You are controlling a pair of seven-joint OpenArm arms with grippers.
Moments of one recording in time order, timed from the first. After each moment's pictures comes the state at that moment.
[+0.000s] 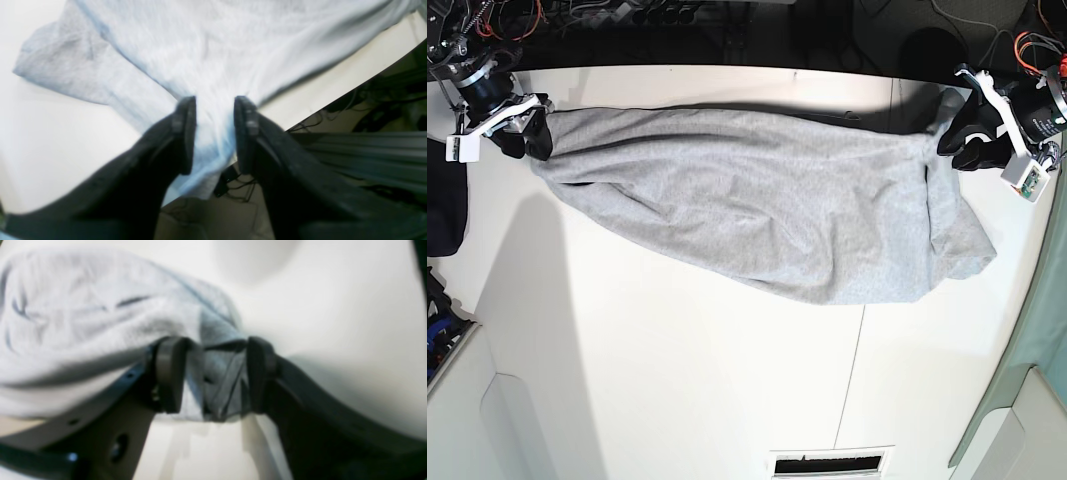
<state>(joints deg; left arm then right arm) 35.0 -30.7 -24.6 114.1 -45.3 -35.4 44.6 -20.9 9.3 27.9 85.7 29.1 29.9 -28.0</state>
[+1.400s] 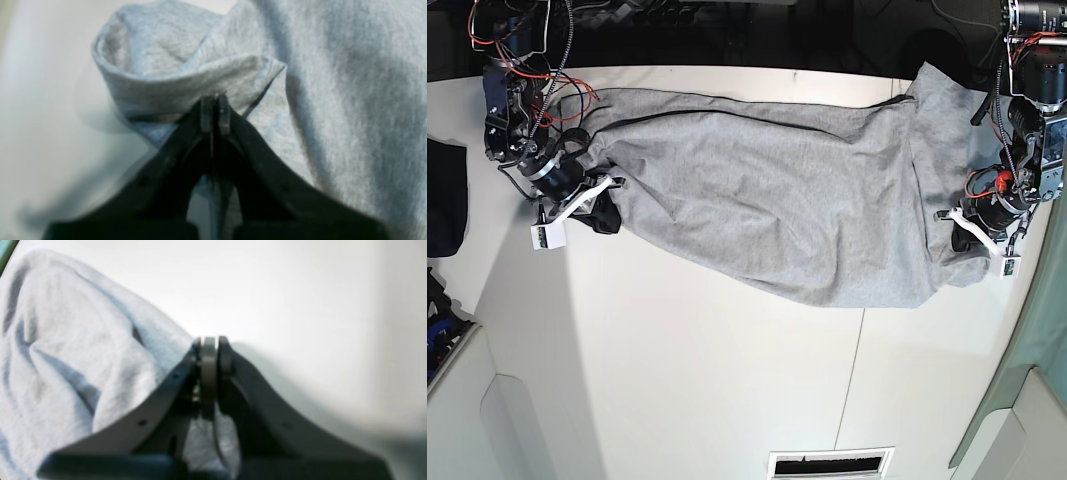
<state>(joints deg) -6.4 -26.0 -6.3 52.8 -23.8 -24.5 18.0 2.9 9.4 7.2 57.3 18.0 30.3 -15.5</state>
